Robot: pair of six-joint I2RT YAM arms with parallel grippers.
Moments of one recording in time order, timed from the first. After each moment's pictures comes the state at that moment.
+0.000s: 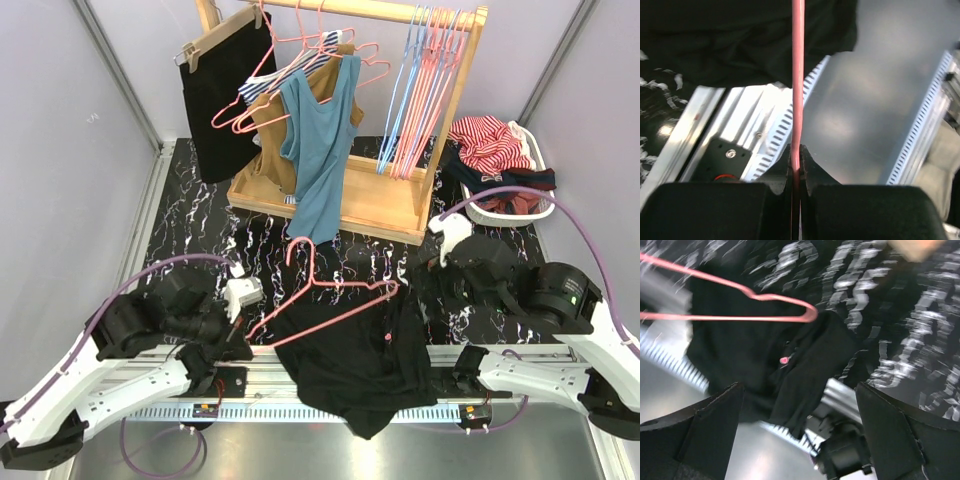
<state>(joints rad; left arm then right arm) -0.89 0.59 0.98 -1.27 0.48 -0.21 1.00 0.88 1.39 -1.32 0.20 0.42</state>
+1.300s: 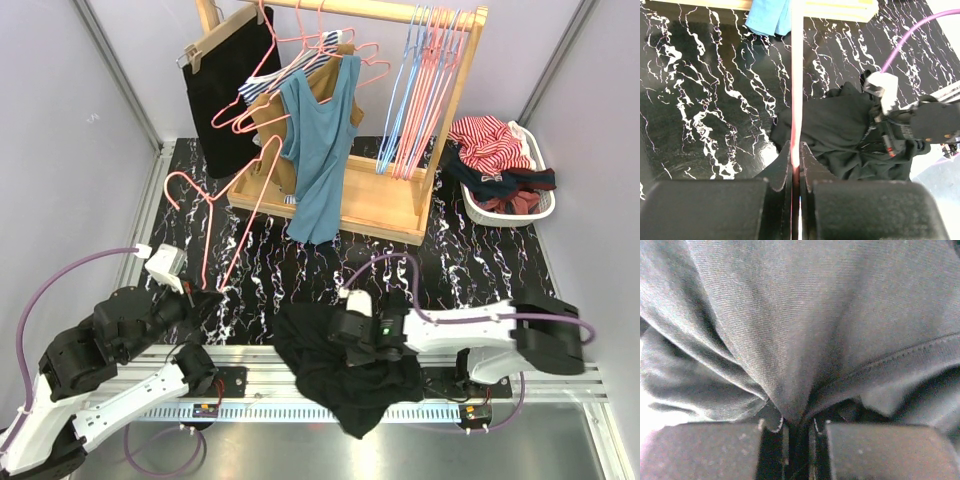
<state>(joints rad) -0.89 0.34 1.01 -1.10 -0.26 -0.49 1.36 1.44 0.72 -0.43 0.17 1.09</state>
